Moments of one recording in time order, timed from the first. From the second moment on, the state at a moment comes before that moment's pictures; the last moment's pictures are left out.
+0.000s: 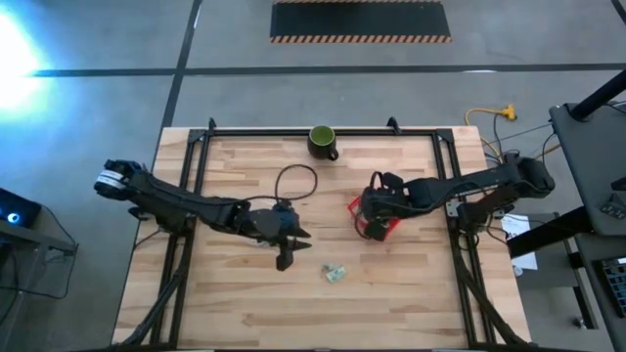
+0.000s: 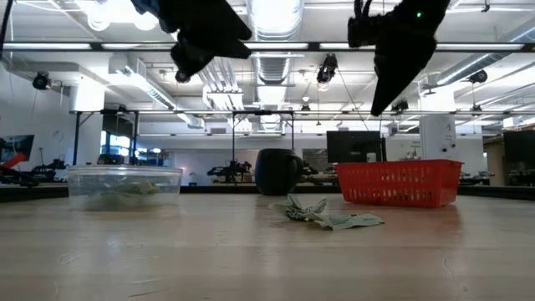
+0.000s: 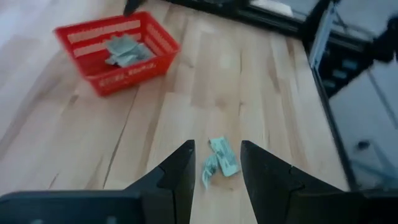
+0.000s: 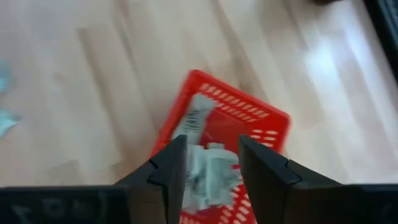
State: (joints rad) left arm -0.26 1.39 0.96 -0.10 -0.14 -0.42; right arm 0.12 1.43 1.08 -0.88 0.36 0.42
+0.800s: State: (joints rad) left arm -0.26 1.80 1.05 0.02 0.01 -0.20; right arm 0.37 1.27 1.08 -0.76 0.26 0.41
